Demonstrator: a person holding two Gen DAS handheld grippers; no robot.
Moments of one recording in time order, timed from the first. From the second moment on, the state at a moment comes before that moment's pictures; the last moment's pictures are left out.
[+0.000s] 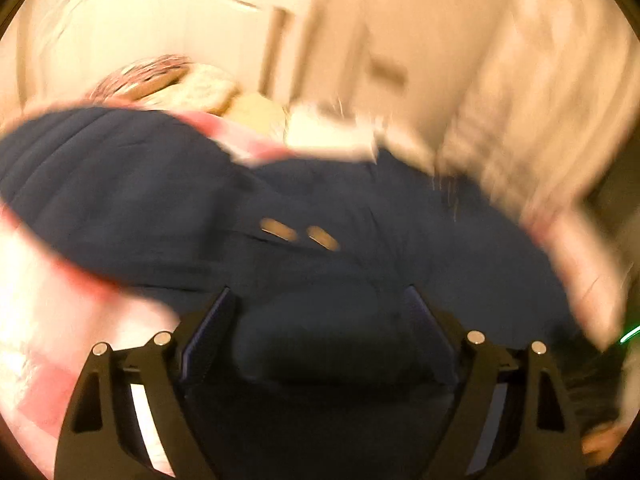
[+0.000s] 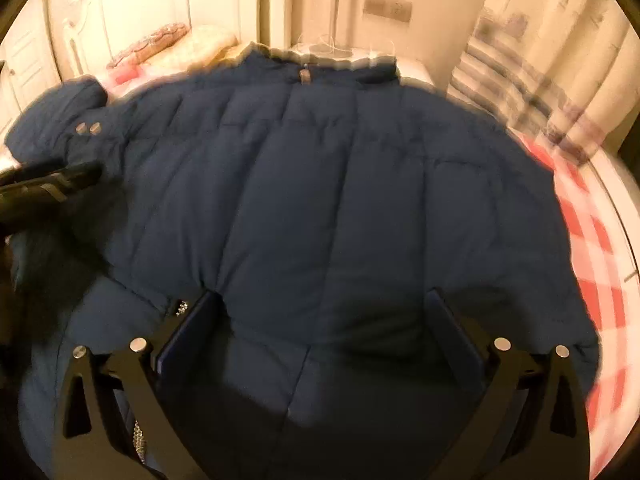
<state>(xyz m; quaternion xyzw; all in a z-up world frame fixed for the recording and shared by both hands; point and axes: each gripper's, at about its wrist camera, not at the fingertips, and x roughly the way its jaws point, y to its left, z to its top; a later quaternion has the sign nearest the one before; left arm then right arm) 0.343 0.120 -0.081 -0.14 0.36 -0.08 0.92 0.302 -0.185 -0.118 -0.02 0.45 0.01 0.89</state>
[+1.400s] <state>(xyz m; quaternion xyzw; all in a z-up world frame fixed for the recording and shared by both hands) 0.329 -0.126 -0.108 0.07 0.41 -0.23 0.88 0.200 -0.322 -0.041 0.23 0.27 -0.10 0.93</state>
